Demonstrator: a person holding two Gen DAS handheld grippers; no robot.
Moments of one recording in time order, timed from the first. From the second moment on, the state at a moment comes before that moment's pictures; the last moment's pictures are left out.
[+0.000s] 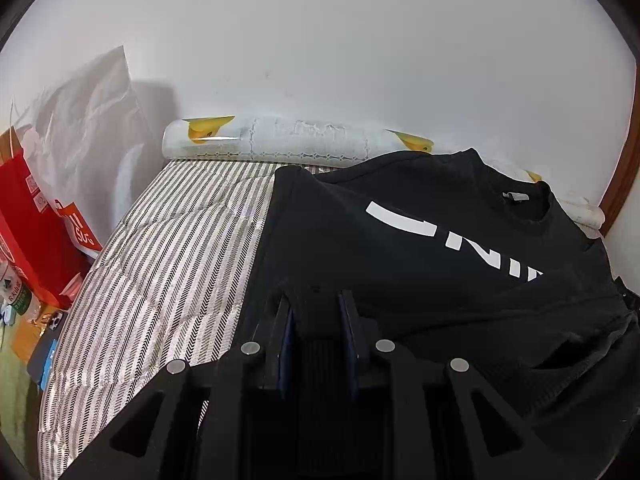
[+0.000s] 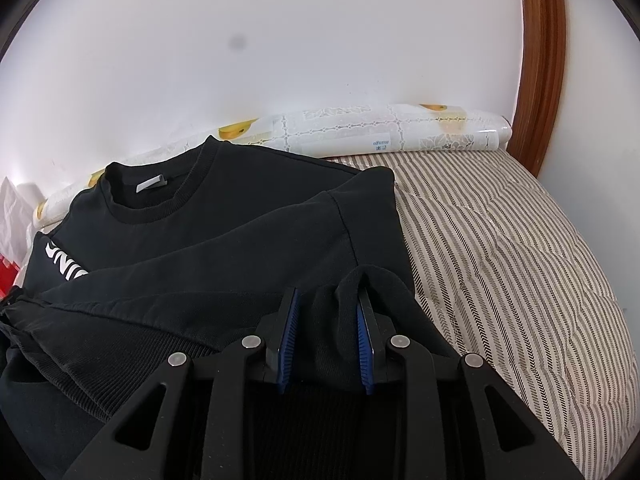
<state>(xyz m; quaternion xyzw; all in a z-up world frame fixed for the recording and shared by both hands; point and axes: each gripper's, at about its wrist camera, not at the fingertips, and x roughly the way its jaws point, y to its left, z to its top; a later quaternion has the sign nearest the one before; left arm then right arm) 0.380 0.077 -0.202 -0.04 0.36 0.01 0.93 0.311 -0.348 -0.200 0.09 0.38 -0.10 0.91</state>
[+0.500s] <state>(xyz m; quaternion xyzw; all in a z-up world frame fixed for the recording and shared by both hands) 0.380 0.078 -0.200 -0.04 0.36 0.01 0.93 0.312 -0.350 -0.200 0.09 0.38 -0.10 0.91</state>
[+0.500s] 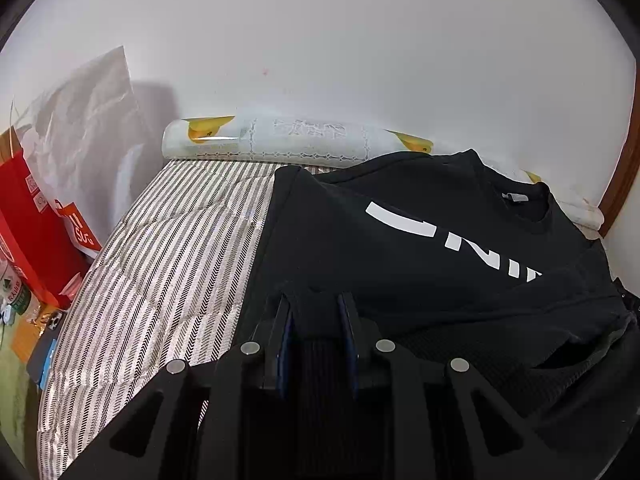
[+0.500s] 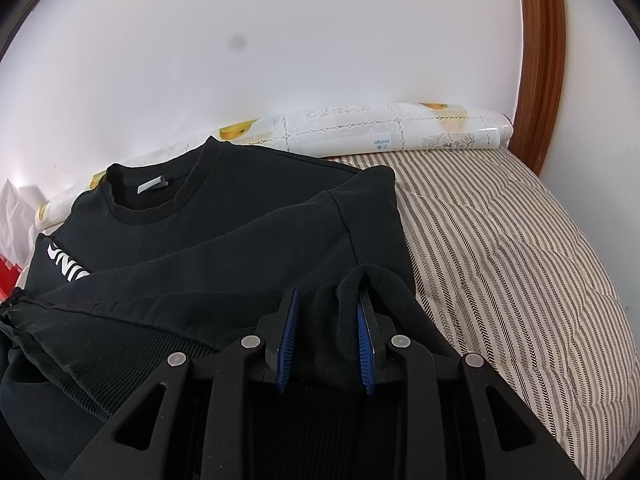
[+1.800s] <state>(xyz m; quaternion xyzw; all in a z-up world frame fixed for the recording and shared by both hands) 0.268 0.080 -0.159 -0.05 0.37 -0.03 0.93 0.189 -0.301 -0.160 0.07 0.39 0.00 0.92</state>
